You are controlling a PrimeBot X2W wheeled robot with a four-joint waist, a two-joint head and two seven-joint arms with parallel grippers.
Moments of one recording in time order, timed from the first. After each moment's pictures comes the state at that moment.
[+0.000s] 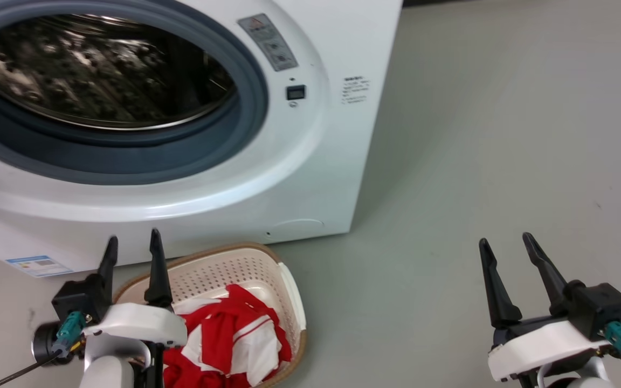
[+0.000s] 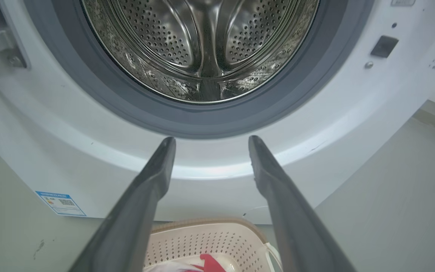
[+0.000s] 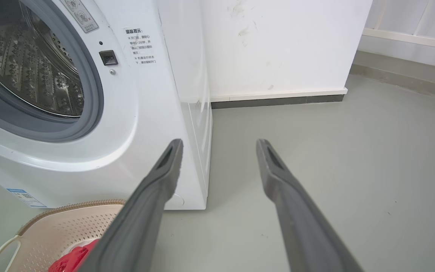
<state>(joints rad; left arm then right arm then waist) -0.18 0.06 0.11 0.35 -0.19 -0.06 -0.26 -0.01 -0.05 0.05 0.00 0.13 0.13 -0.13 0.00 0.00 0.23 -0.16</state>
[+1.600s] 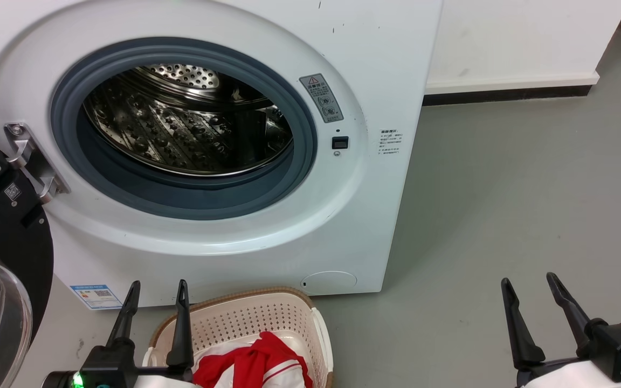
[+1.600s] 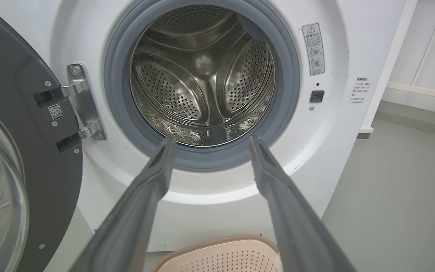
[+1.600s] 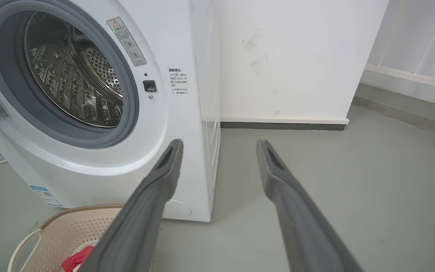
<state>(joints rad) 0.13 0.07 -0.01 -0.04 -0.08 0.00 -0.23 0.19 -0.05 -0.01 -0.20 0.08 0.13 -0.01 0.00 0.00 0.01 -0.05</state>
